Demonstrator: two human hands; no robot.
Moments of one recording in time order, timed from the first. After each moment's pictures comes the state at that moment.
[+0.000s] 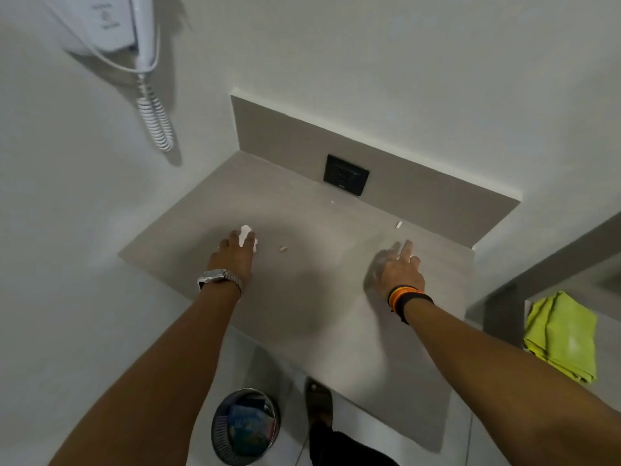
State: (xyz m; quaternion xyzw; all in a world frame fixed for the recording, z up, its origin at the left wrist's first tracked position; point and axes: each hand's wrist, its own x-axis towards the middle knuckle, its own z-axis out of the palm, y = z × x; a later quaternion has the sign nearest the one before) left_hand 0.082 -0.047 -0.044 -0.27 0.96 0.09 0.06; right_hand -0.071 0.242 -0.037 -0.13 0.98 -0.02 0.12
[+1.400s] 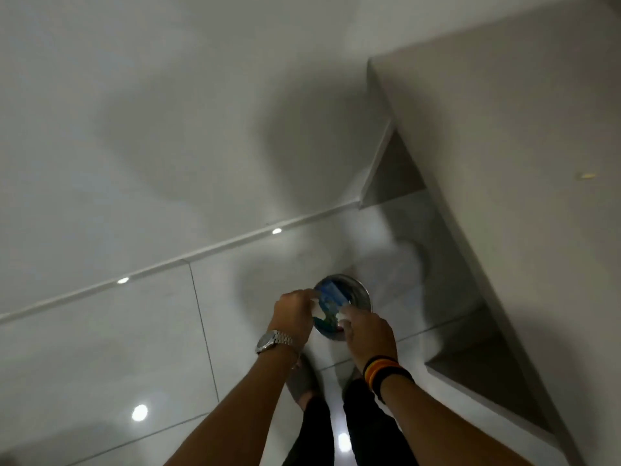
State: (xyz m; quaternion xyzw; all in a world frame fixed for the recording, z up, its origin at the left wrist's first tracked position) left_hand 0.411 0.059 -0.265 -0.57 0.73 0.39 0.00; right_hand 0.265 0.137 -0.267 -0.52 0.79 -0.04 0.34
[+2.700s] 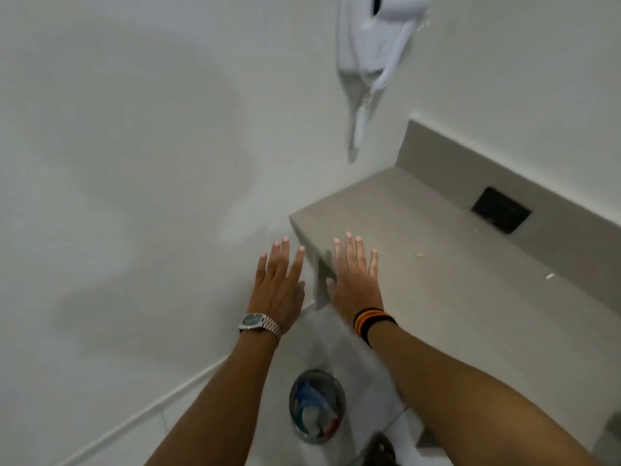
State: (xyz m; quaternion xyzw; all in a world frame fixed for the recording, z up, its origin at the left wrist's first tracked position) left_hand 0.344 -0.035 -0.028 -0.38 0.92 0.01 -0.13; right_hand 0.185 0.043 -0.032 -0.55 0.83 -0.09 -0.01
